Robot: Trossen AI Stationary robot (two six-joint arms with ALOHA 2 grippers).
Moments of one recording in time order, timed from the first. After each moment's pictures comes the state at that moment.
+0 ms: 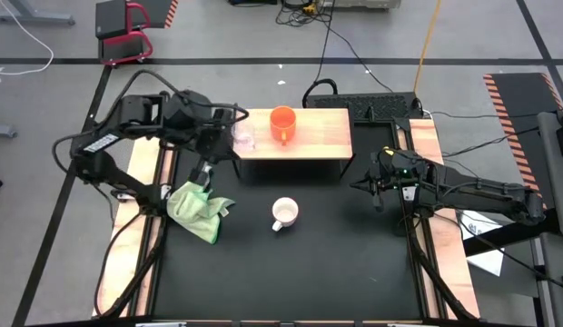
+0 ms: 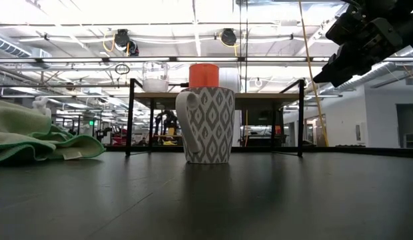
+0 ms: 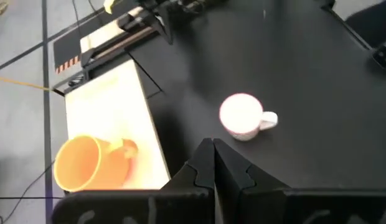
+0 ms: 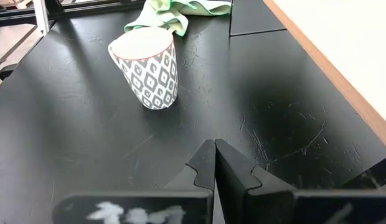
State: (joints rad) left arm 0.14 1.44 2.00 -1.33 0.15 0.54; right arm -0.32 0.53 0.35 -0.32 -0.27 -0.02
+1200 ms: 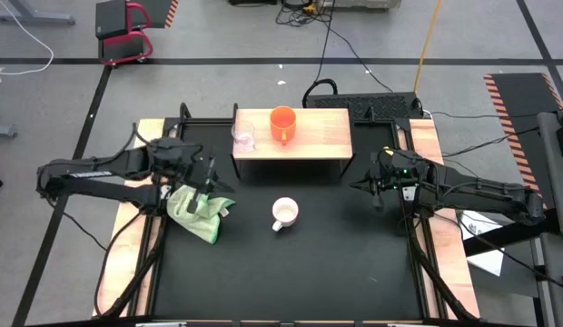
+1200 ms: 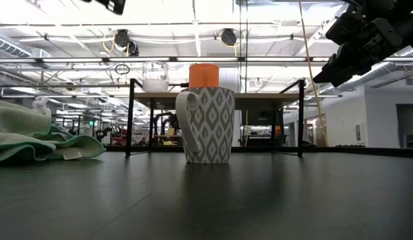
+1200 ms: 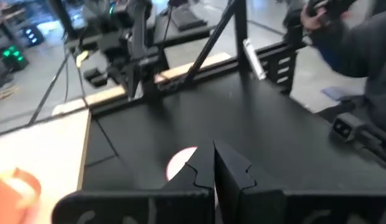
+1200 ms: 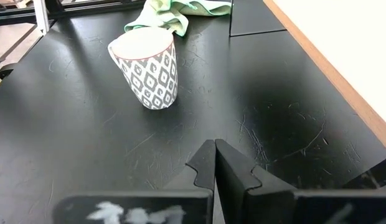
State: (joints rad) left arm 0.11 0.81 0.81 -0.30 0.39 0.31; right arm -0.32 0.52 0.35 -0.32 -0.27 -0.03
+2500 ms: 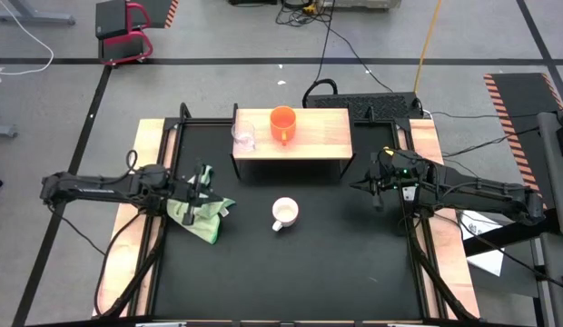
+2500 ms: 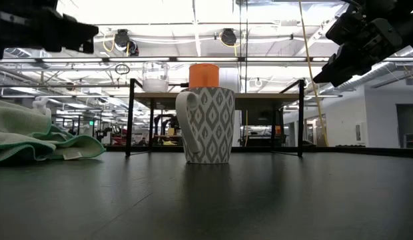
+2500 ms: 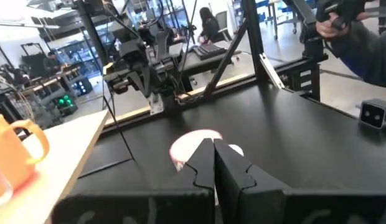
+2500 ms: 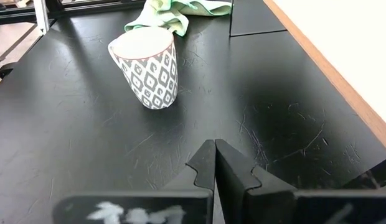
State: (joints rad) left arm 0.03 0.38 0.19 0.15 0.24 0.29; right arm -0.32 0.53 0.35 -0.32 -0.27 -0.03
